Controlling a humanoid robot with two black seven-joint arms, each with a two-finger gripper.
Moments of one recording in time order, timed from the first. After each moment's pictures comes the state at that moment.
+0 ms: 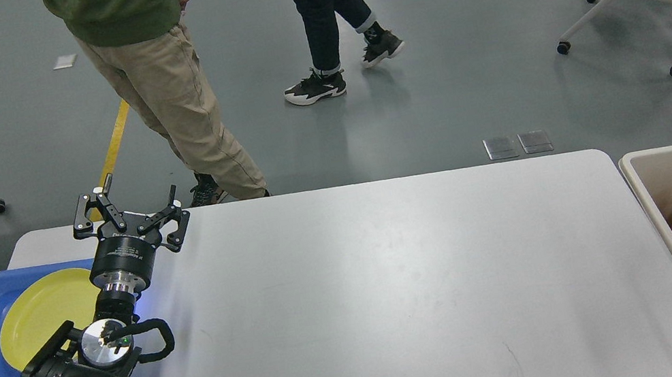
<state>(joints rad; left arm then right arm) -0.66 0.06 -1.21 -0.28 -0.03 -0.69 -0.21 0.70 -0.40 -0.78 -0.02 0.20 -0.22 -0.23</state>
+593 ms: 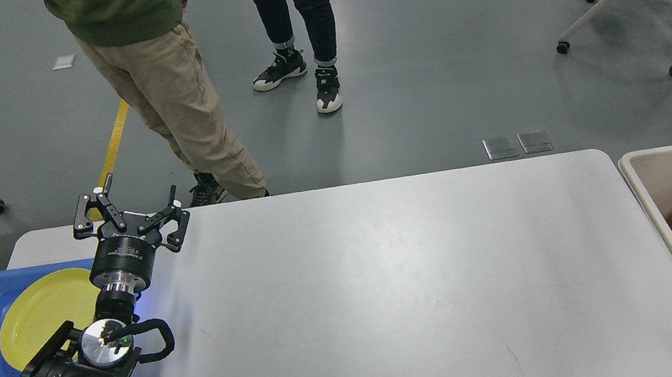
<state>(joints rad) -0.66 0.06 -1.21 -0.28 -0.03 -0.69 -0.21 1.07 -0.38 -0.04 -0.02 0.32 -0.02 -0.22</state>
